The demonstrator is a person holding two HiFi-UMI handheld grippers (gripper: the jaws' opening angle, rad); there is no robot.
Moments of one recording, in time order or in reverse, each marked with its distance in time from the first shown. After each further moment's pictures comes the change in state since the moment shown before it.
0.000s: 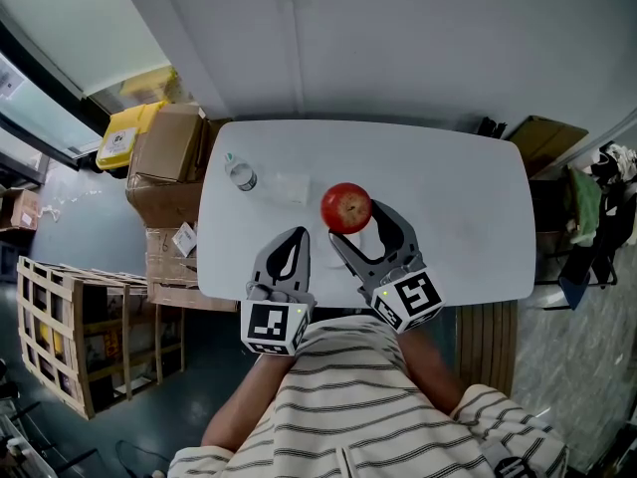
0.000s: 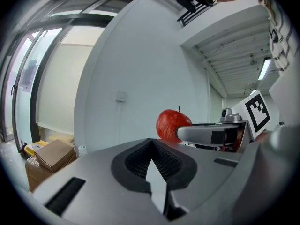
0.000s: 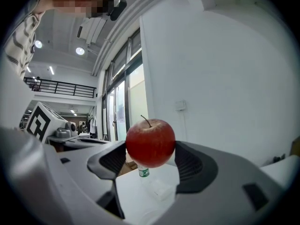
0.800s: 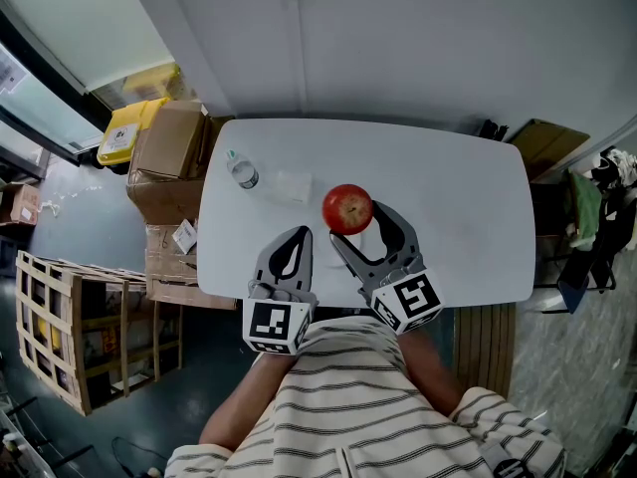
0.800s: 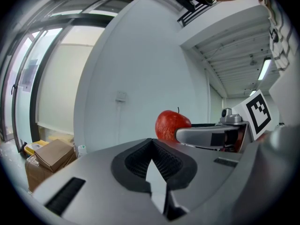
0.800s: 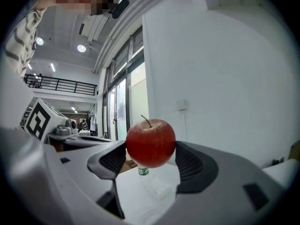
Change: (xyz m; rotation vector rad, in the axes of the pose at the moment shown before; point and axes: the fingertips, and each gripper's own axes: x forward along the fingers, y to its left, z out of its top) left arm 0.000 -0.002 -0.001 -0.004 0.002 -0.002; right arm 0.000 0.003 -0.002 -0.023 0.017 0.000
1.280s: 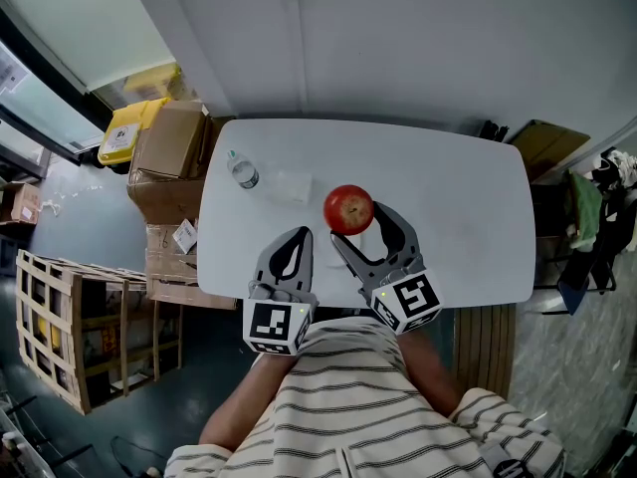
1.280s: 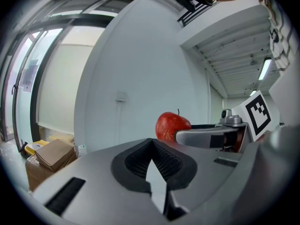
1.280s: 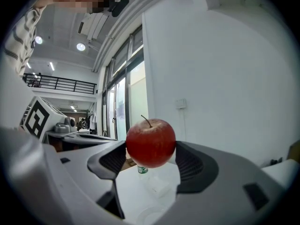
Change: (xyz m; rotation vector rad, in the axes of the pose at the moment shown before) left arm -0.002 -0.001 -0.001 0.000 -0.001 0.004; right arm -0.001 0.000 -0.005 -0.004 0.018 -0.010
